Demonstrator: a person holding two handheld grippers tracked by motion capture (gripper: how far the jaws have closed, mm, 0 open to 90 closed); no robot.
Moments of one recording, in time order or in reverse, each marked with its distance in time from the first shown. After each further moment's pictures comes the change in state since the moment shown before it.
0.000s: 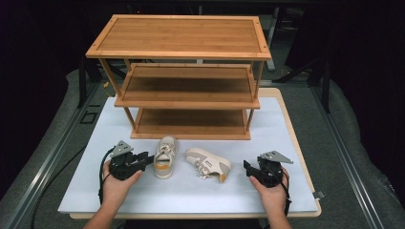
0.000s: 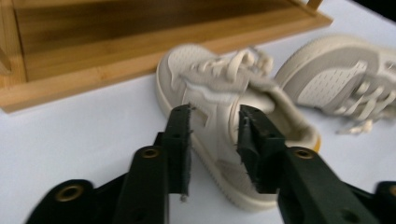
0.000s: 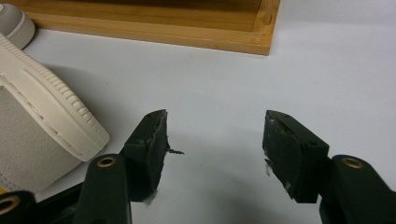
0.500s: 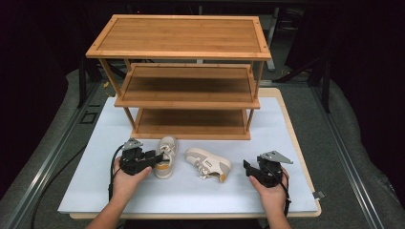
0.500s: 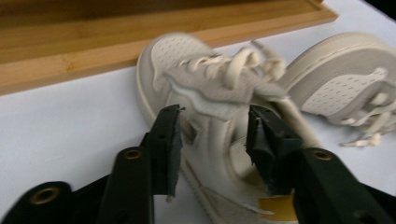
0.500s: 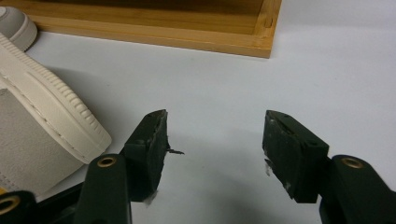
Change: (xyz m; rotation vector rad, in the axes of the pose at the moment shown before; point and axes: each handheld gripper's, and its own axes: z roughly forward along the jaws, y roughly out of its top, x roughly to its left) left arm -0.001 0.002 0.033 0.086 -0.012 -0.060; right arm 0.001 0.000 0.000 -0.005 0.005 0.002
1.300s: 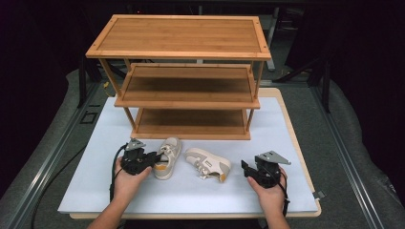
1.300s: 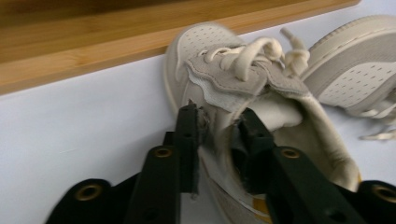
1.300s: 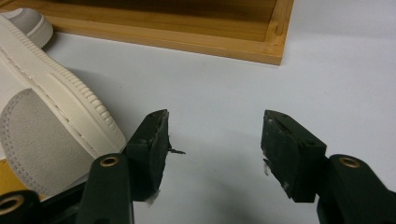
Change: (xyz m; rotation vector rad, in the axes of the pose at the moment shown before) left arm -0.006 0.002 -0.003 0.026 0.063 0.037; right arm 0.007 0.001 -0.002 -0.013 0.010 -0.026
